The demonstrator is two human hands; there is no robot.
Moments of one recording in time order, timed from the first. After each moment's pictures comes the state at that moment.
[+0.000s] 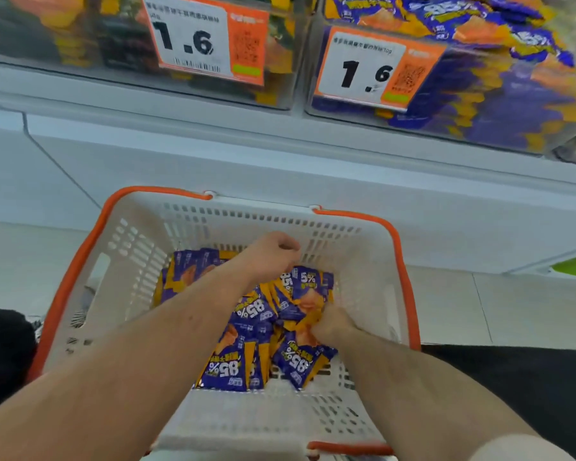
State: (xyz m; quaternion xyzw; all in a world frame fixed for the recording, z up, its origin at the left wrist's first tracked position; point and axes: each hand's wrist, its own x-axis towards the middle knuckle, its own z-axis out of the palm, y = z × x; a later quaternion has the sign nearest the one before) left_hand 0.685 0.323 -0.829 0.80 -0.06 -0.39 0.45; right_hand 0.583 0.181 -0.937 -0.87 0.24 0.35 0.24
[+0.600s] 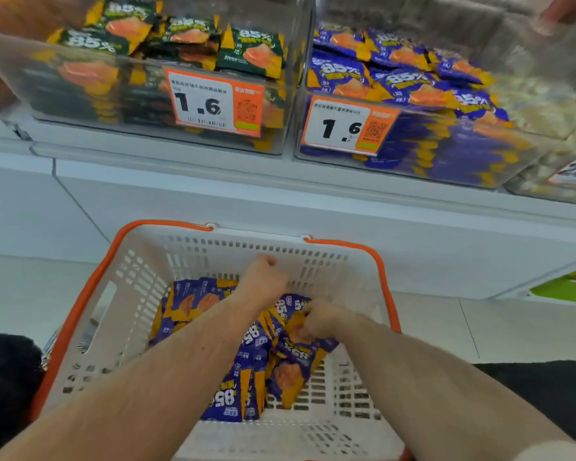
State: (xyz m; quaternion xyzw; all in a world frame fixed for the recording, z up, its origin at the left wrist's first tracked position) left_hand 0.670 0.319 -0.817 0.81 0.04 -0.32 0.49; right_hand 0.624 0.185 -0.873 -0.88 0.14 0.41 0.20
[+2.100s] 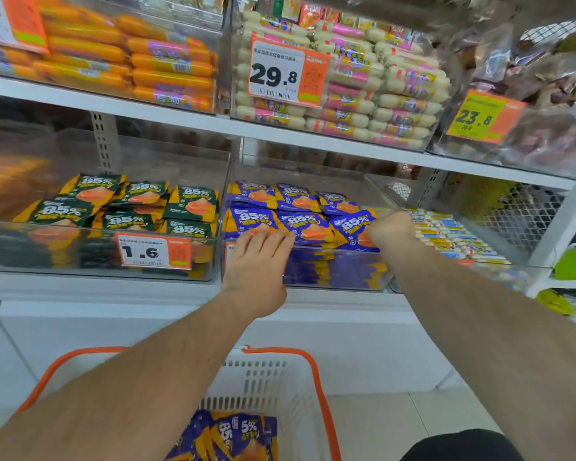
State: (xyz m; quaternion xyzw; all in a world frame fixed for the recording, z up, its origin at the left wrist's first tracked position) left_hand 0.716 0.232 -0.649 0.91 -0.35 0.20 0.07; right_hand 0.693 0.000 -0.574 -0.81 0.40 -0.21 0.38
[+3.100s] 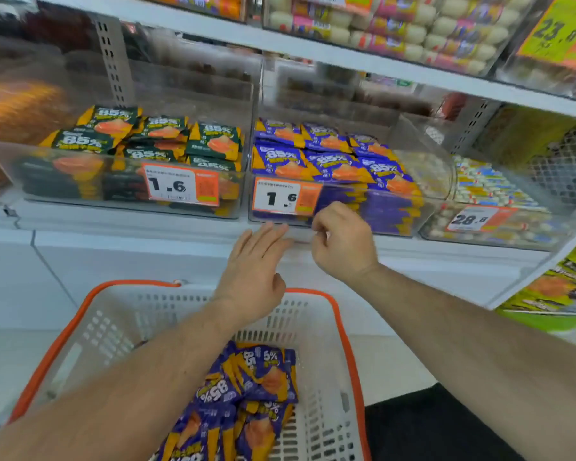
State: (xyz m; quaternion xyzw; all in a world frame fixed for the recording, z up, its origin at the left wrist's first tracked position) left_hand 0.686 0.291 -0.737 0.86 -0.39 0.18 0.29; right_hand 0.659 0.112 -0.680 -0.91 -0.08 -0.39 0.12
